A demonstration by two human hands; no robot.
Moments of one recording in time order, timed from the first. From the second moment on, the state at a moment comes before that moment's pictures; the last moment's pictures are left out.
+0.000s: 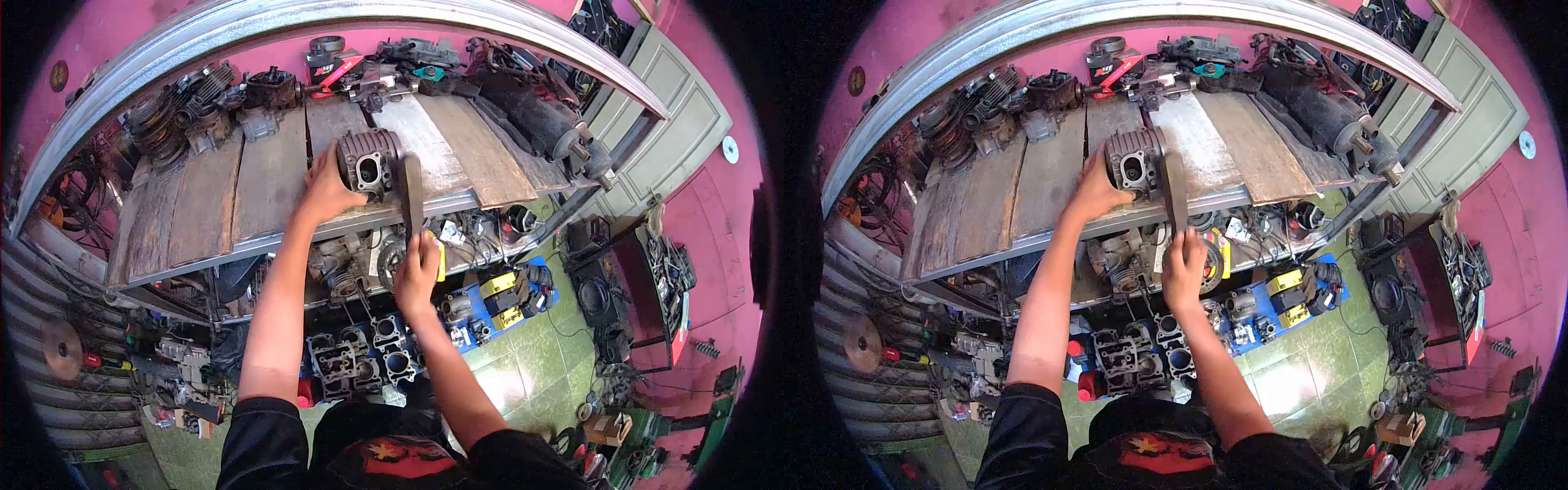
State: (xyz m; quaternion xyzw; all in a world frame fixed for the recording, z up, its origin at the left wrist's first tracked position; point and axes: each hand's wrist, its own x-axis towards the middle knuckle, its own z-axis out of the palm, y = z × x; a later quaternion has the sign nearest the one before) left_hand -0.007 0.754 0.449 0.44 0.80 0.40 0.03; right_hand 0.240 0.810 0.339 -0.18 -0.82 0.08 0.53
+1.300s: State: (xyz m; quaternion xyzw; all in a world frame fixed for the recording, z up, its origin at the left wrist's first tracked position) left_hand -0.007 0.759 0.451 0.44 0.81 0.39 0.03; right_hand 0.220 0.814 0.452 -0.20 -0.85 0.06 0.49
